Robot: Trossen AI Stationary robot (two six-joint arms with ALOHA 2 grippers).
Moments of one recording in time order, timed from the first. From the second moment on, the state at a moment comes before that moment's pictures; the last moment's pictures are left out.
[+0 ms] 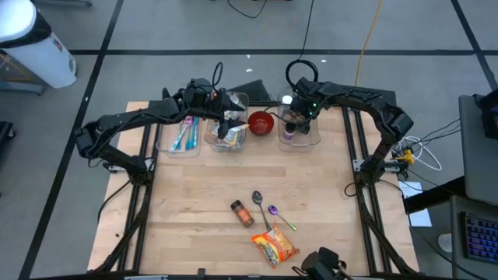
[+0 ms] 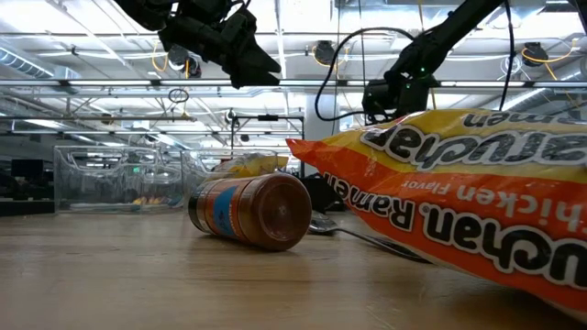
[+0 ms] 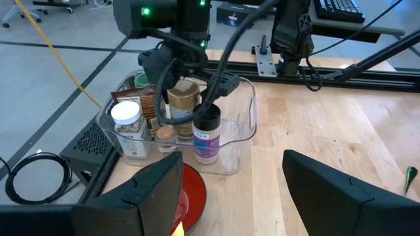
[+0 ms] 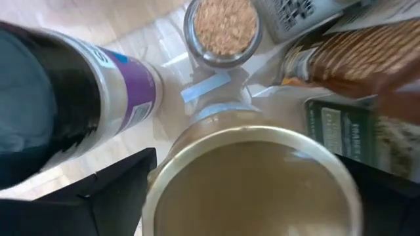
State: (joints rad) left arm 0.53 1.42 1.09 -0.07 0.43 0.18; right arm -0.80 1.72 1.22 -0.83 -0.07 -0.35
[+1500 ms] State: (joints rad) left arm 0.50 1.48 1.09 -0.06 0.42 0.14; right arm -0.65 1.31 0.75 0.63 -0.07 0.02
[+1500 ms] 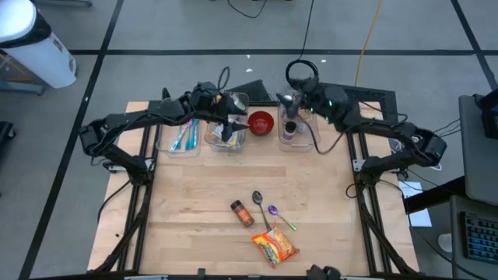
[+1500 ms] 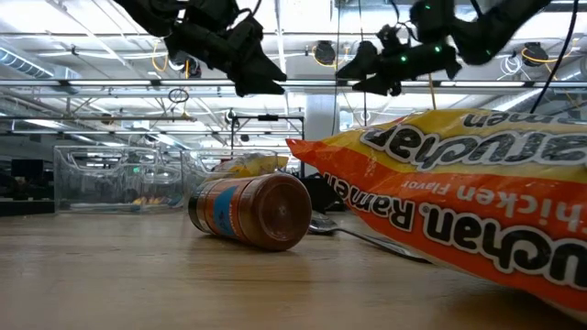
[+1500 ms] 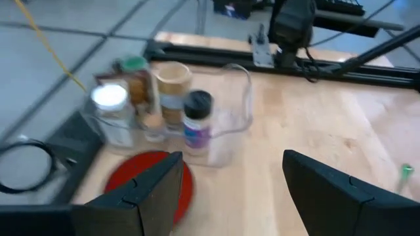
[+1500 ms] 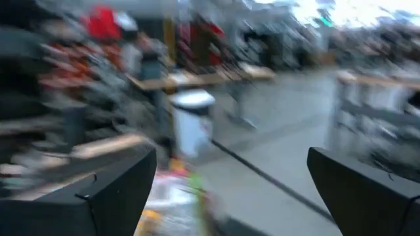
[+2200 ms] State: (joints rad) left arm 0.17 1.76 1.01 0.42 0.29 -0.04; right arm 0.02 1.28 0.52 0.74 0.26 -0.18
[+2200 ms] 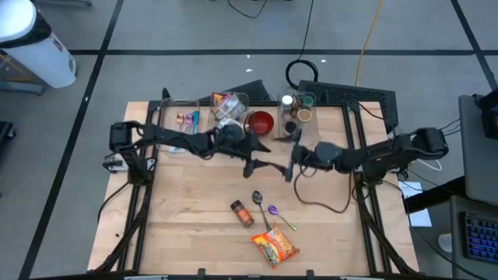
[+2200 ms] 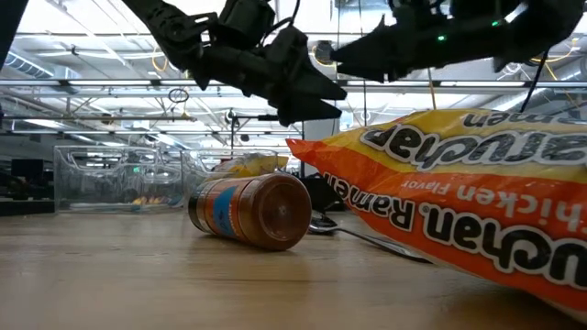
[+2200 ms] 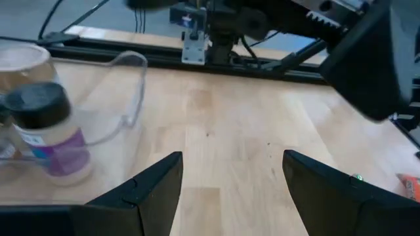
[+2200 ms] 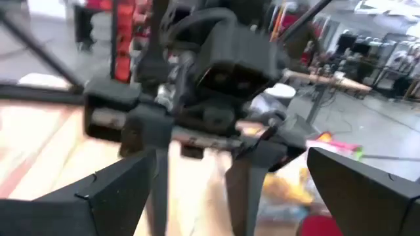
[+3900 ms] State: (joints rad) left arm -0.35 1.70 1.01 -0.18 -0.15 -0.21; right arm 0.52 1.22 0.52 0.52 0.52 0.04
